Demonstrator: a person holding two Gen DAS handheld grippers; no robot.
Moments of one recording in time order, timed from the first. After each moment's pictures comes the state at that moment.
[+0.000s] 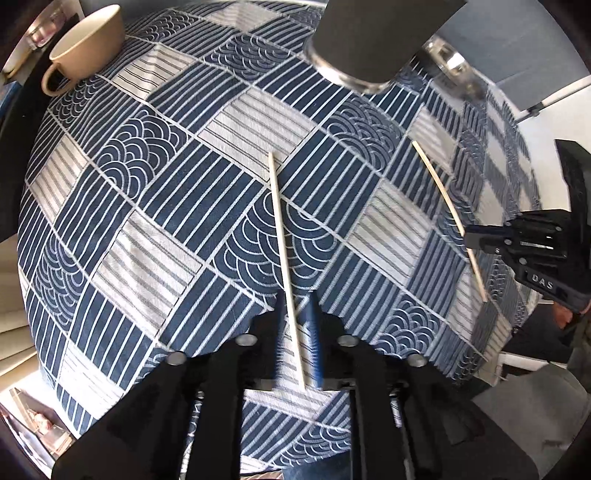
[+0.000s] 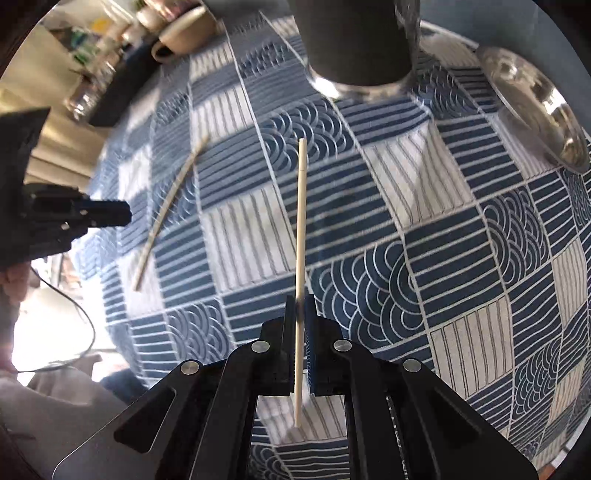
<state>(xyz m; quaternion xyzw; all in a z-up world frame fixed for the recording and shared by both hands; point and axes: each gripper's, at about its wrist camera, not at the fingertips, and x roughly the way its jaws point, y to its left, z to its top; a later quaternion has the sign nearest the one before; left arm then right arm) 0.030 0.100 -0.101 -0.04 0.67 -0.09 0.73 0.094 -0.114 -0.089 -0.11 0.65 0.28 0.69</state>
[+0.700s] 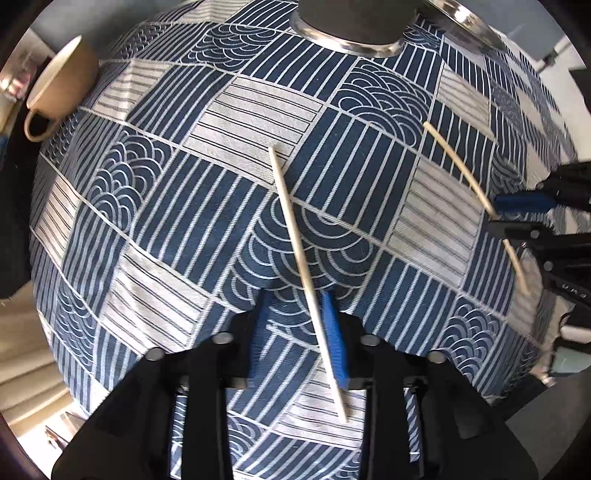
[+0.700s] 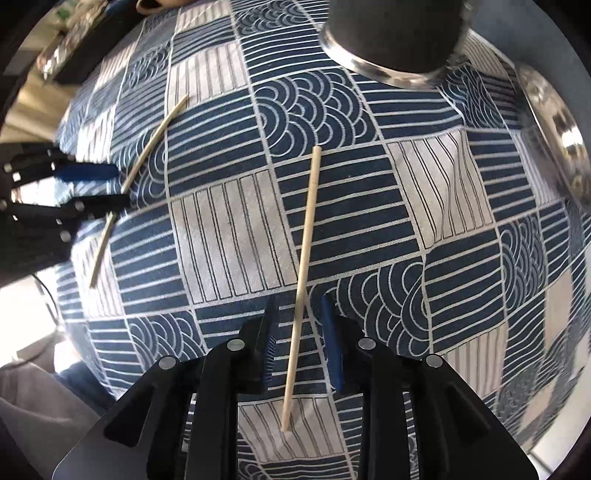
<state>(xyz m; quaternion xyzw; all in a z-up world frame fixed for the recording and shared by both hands) 0.041 0.072 -0.129 0.07 0.68 -0.07 0.73 0.088 -0.062 -0.119 -0.22 0.66 0.25 0.67</state>
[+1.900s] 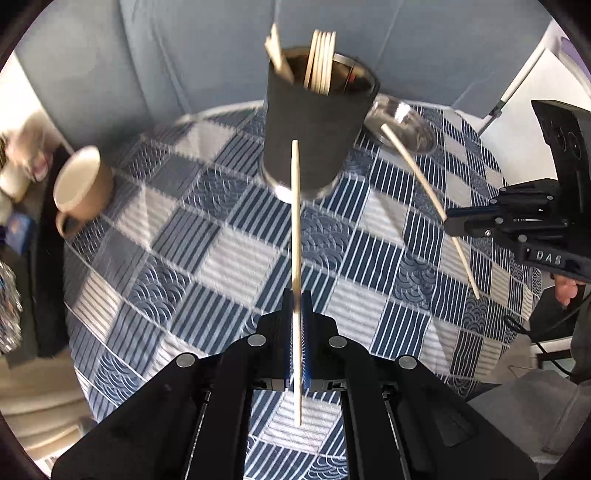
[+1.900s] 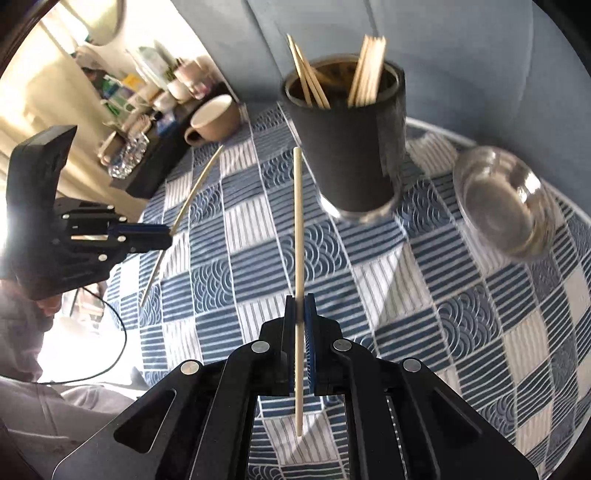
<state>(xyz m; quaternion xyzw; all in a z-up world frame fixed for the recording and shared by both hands) 0.082 0.076 0.010 0.04 0.57 -0.13 0.81 0.128 -0.127 0.011 -0.06 0.54 0.34 0.77</state>
